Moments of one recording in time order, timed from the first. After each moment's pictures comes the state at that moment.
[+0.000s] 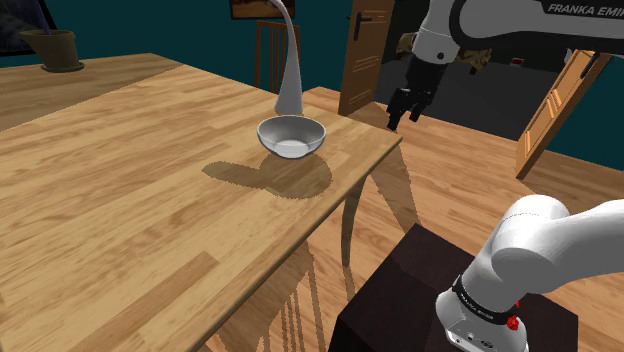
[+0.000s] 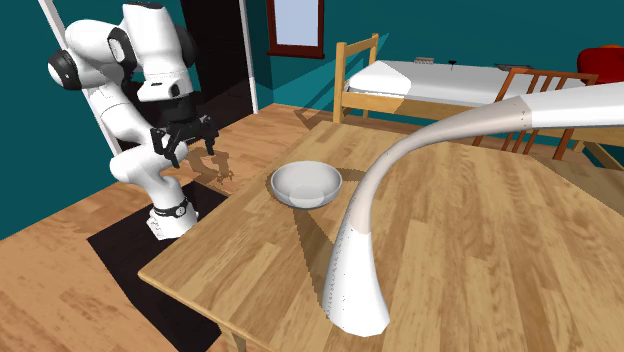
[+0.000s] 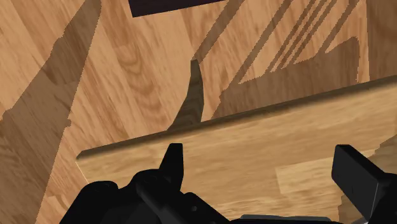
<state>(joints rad) -0.02 -0.78 -0.05 -2.35 -0.07 1.70 0.09</state>
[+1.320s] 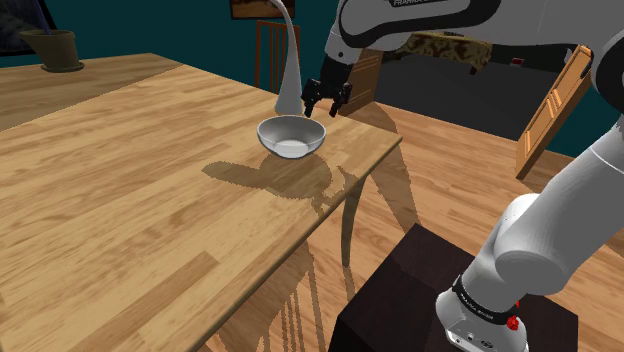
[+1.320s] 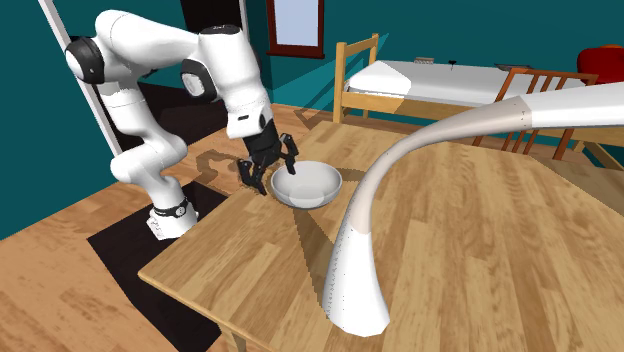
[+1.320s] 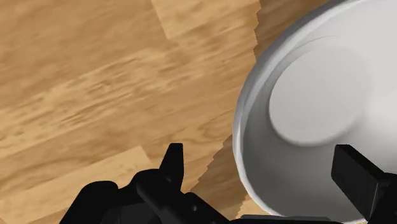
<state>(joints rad) 0.05 -0.17 -0.04 -1.95 0.13 1.98 0.19</state>
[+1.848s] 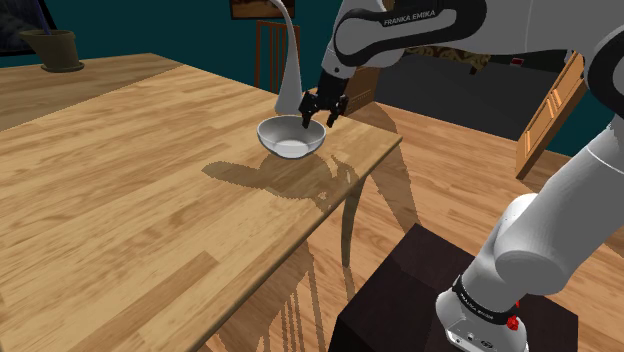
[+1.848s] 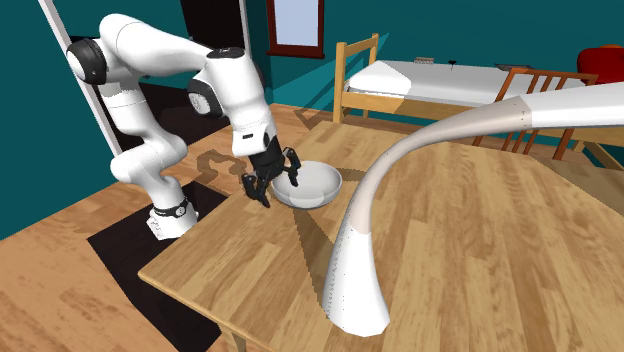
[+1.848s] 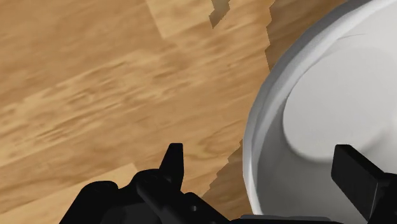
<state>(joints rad) 0.05 -0.14 -0.04 -2.02 0.14 2.07 0.18</state>
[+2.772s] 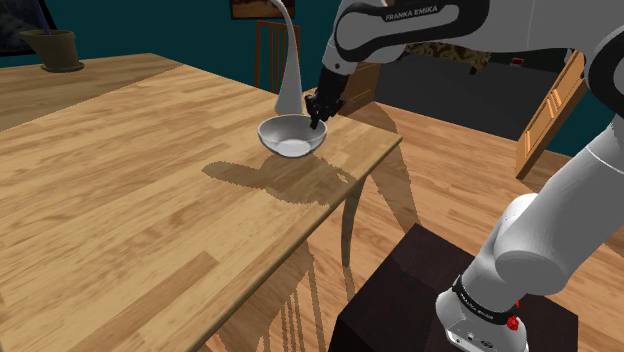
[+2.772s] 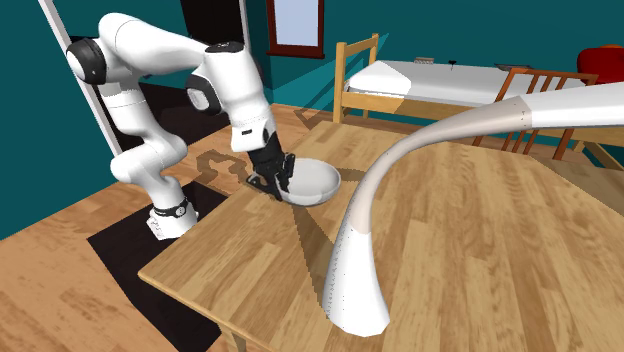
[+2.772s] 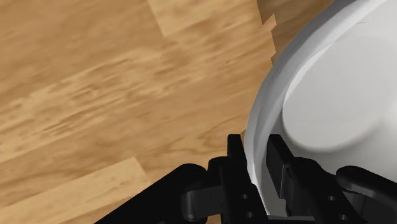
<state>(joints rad) 0.05 -0.15 -0.04 -2.00 0.14 2.05 0.18</state>
